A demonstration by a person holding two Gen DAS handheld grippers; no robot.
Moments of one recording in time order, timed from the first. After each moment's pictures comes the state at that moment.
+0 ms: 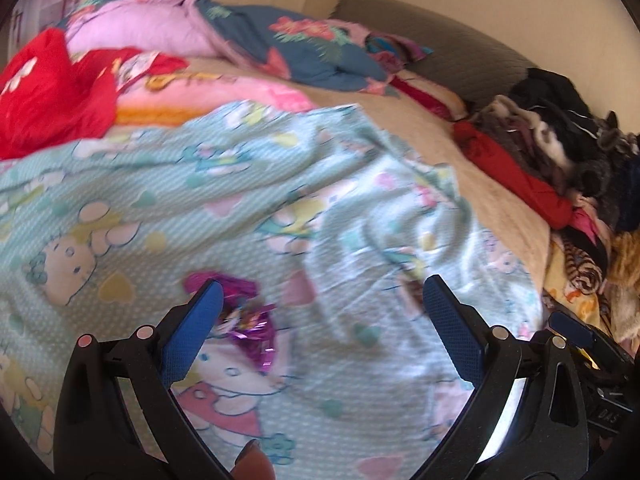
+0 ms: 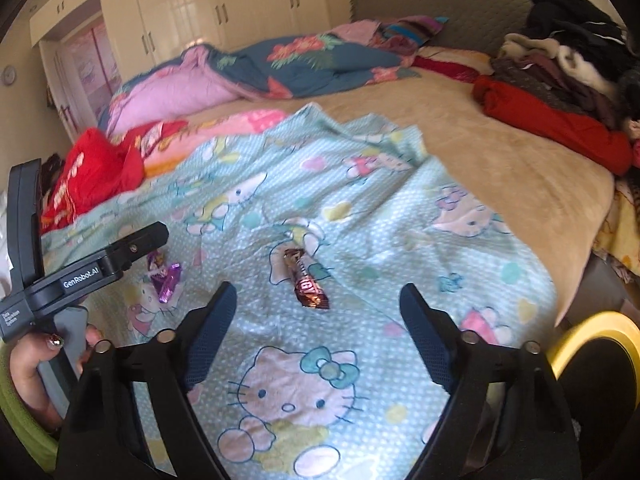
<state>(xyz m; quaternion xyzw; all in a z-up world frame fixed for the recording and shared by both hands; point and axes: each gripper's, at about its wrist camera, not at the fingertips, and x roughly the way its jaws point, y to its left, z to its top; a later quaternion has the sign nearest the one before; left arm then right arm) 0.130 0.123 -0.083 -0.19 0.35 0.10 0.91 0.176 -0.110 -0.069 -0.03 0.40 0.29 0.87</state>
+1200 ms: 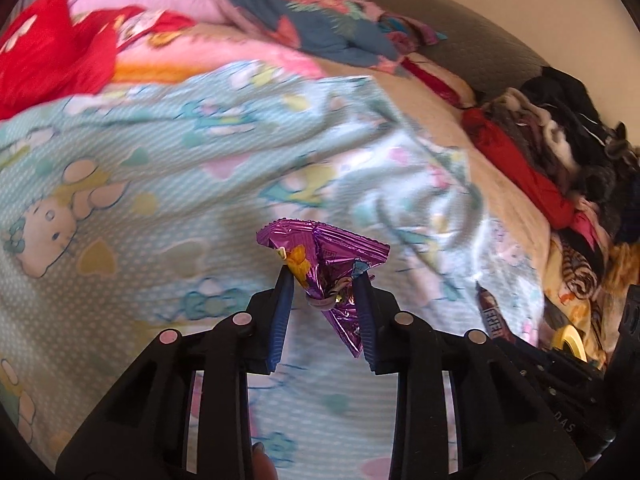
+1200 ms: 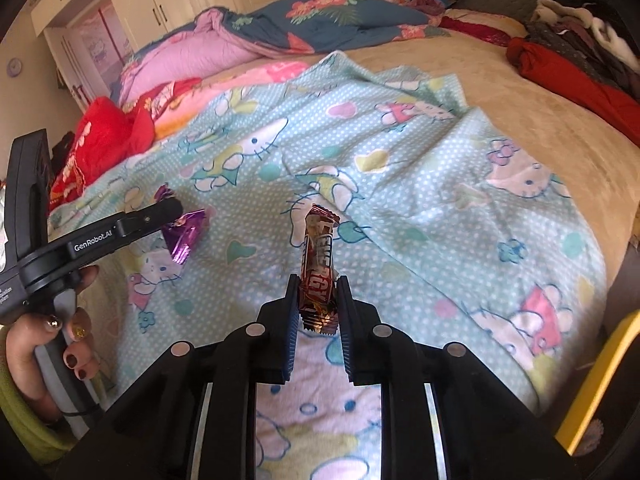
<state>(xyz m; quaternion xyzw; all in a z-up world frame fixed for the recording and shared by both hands) 0.138 0.119 -0.097 -0.22 0.38 0.07 0.89 0.177 -0.103 -0.093 -0.02 0.44 0.32 0.84</state>
